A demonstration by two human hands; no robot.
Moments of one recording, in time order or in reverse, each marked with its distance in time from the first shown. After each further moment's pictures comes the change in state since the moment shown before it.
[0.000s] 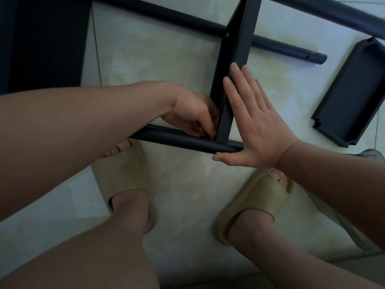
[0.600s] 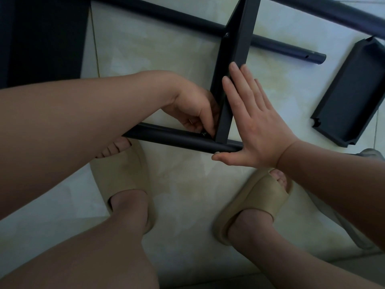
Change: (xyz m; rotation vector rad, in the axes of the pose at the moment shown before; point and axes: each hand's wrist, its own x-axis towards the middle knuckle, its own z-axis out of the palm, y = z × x) left_hand -0.001 0.014 -0.008 0.179 -0.011 -0.072; right_hand 0.000 0.001 0.001 -0.004 0.009 -0.004
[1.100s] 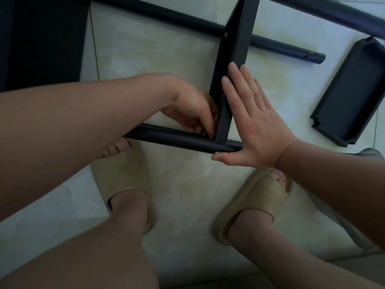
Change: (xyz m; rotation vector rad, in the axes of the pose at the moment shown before) left_hand 0.001 -0.003 0.001 -0.014 0.022 -0.009; right_hand 0.000 -0.001 -0.001 -0.002 -0.005 0.004
